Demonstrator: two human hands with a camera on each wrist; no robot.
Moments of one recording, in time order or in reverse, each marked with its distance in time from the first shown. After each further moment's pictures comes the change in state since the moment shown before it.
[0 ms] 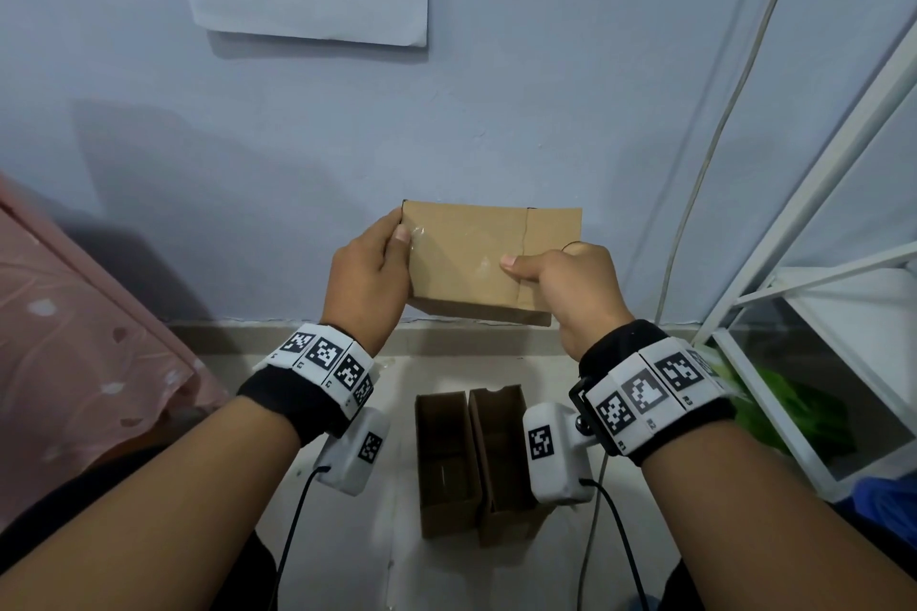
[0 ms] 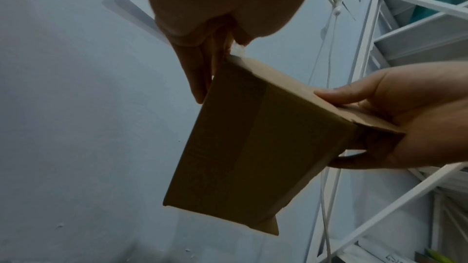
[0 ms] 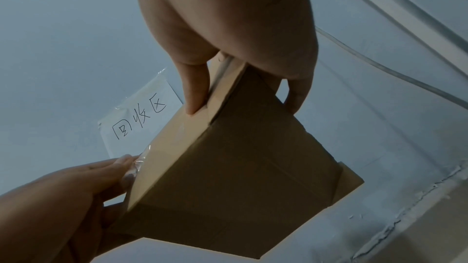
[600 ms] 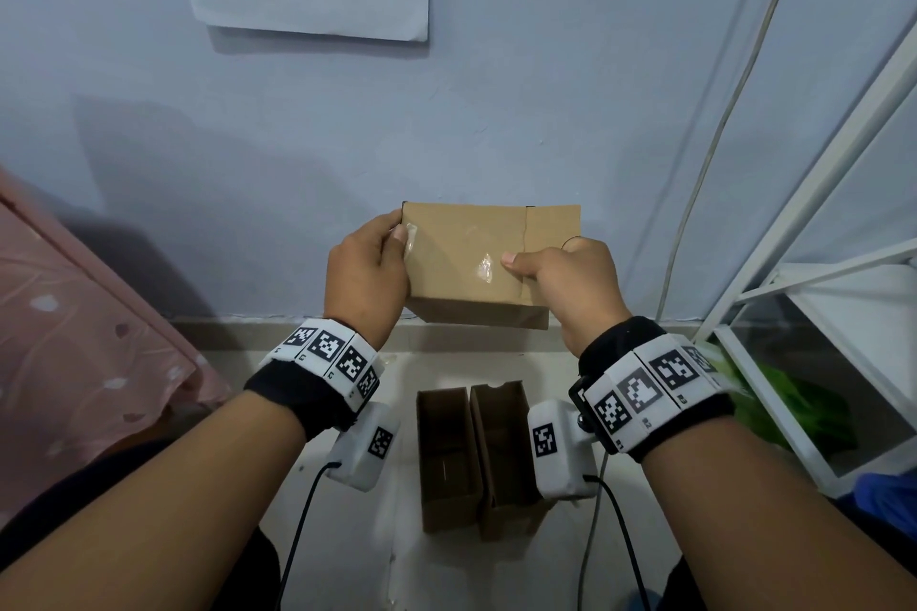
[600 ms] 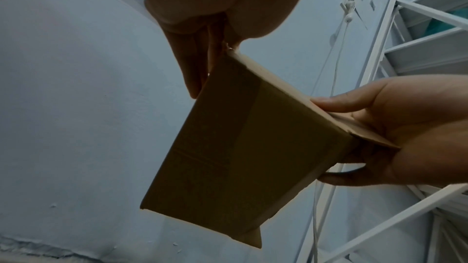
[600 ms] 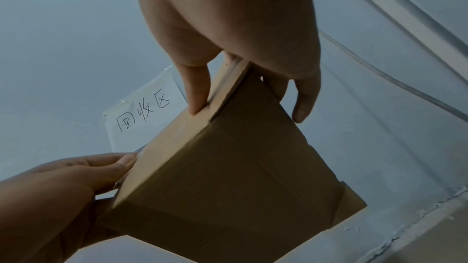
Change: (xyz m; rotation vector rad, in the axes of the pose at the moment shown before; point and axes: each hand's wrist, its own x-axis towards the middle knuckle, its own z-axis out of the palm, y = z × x) left_hand 0.002 -0.004 0.005 0.031 0.073 -0.032; right_hand -0.002 0.000 0.003 -0.077 0.041 -0.013
